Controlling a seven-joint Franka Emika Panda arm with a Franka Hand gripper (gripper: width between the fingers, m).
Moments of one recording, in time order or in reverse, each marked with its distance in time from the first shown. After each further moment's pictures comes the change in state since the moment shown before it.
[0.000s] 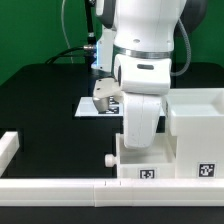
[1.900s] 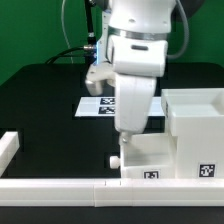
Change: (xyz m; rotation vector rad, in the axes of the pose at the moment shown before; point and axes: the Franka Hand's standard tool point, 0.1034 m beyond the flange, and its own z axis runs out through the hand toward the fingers) arm -0.023 0.006 -0.033 0.009 -0.017 0.013
